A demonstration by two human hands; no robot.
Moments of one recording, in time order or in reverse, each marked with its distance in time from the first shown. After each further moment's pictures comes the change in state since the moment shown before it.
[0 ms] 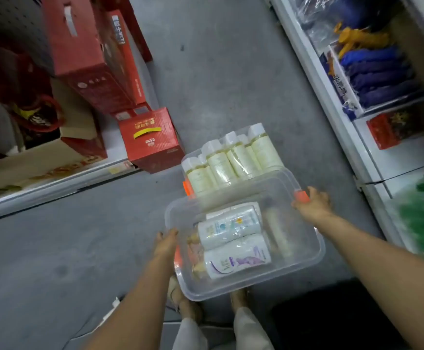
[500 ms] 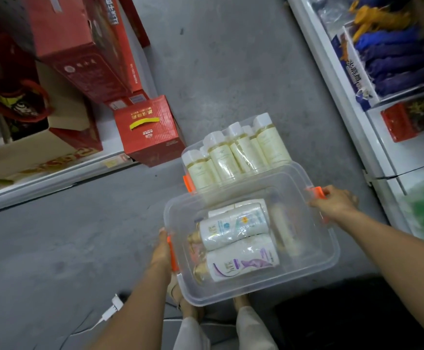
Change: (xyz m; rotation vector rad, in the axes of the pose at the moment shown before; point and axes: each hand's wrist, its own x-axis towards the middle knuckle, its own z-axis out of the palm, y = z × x) left_hand -0.029 0.008 0.003 -0.219 -0.003 -0.157; right_hand 0.037 0.022 0.002 -0.128 -0.008 0.113
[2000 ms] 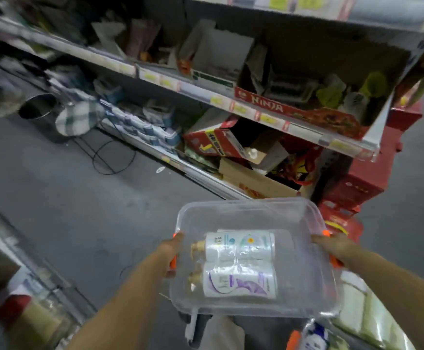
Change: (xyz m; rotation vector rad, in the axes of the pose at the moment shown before) left_hand -0.079 -0.017 -0.527 -0.408 0.131 0.022; right_hand -0.457 -0.392 0.079 -0.053 -0.294 -0.629
